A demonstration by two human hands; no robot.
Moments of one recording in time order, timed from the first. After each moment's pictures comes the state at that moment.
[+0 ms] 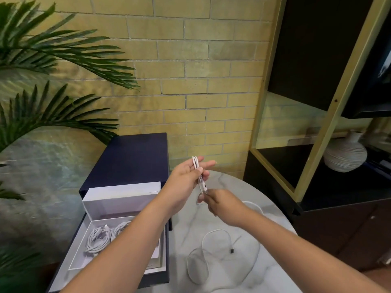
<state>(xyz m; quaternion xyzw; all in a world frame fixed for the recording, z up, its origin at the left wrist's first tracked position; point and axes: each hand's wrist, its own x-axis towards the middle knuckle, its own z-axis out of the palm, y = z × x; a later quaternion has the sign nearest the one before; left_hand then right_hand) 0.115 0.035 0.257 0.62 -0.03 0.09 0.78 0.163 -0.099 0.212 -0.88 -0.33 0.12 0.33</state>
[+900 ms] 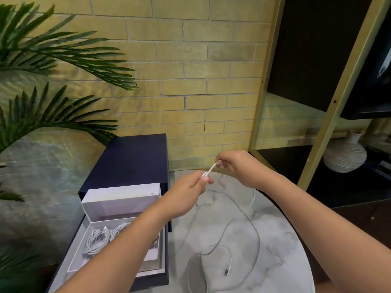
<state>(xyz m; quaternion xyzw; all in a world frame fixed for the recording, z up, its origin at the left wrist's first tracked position) 0.107 0.040 0.252 0.88 -0.04 0.07 0.47 0.212 -0.127 0.286 -0.88 -0.41 -0.05 0.21</state>
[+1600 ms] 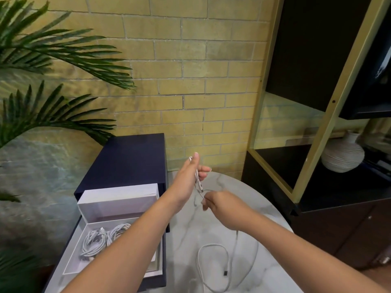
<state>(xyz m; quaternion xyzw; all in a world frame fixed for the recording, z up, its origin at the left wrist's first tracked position) 0.136 0.027 0.254 0.69 0.05 0.09 0.72 0.161 -0.107 0.223 -0.91 -0.36 0.07 0.20</state>
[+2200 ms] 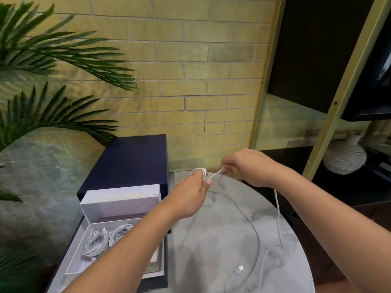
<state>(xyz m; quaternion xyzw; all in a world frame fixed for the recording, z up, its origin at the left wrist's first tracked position) 0.118 0.034 0.249 0.96 -0.04 0.09 0.28 0.196 -0.133 0.318 -0.92 -0.39 -0.02 0.04</state>
